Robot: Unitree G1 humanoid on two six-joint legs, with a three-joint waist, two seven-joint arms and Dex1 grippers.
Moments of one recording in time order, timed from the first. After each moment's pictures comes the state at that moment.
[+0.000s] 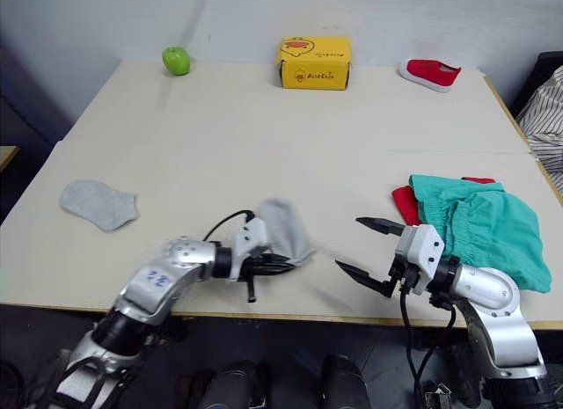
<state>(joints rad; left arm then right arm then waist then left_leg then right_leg) -0.47 0.43 -0.38 -0.15 -0.23 0.65 -0.83 -0.02 -0.66 -0.13 -0.27 0.44 0.01 0.99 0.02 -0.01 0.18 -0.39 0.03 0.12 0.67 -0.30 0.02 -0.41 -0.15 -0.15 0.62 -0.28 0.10</state>
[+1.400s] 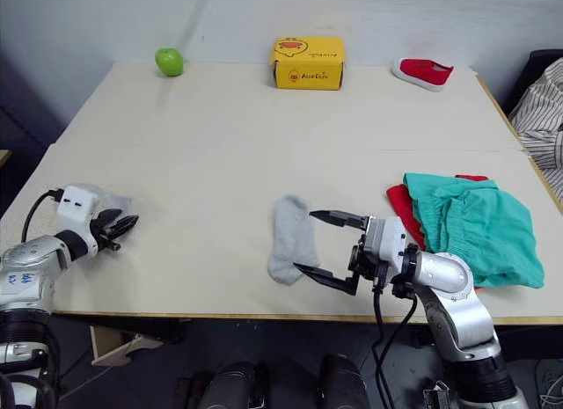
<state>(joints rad) -0.37 0.74 0.30 0.45 -0.19 0.32 -0.60 -0.16 -0.54 0.01 -0.32 0.51 0.02 1.03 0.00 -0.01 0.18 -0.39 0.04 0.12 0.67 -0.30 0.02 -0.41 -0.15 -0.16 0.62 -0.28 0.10</state>
